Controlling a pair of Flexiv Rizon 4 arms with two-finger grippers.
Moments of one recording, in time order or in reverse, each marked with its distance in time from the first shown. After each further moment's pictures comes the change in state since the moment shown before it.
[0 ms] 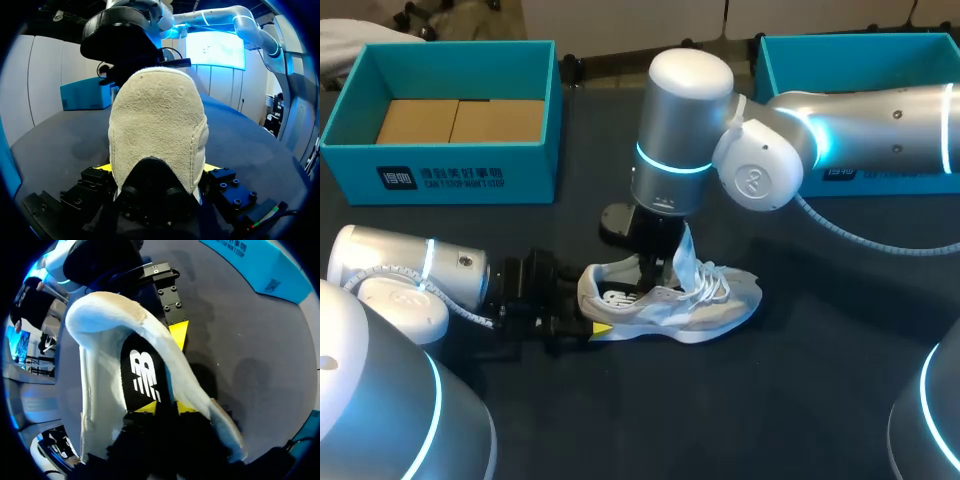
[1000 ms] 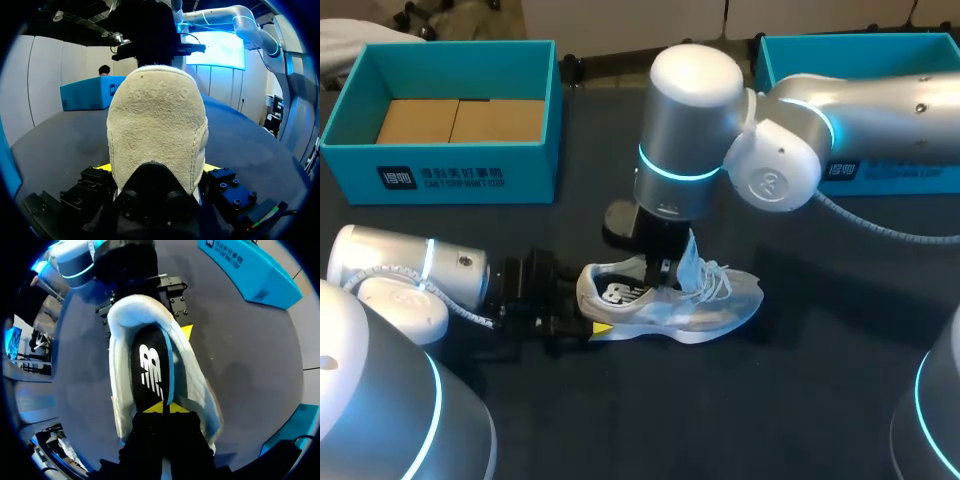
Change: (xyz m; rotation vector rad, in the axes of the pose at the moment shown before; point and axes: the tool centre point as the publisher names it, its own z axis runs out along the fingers) left arm 0.000 -0.001 0.000 0.000 -0.001 0.001; right arm 0.013 -0.008 -0.037 0.004 -0.131 -0.014
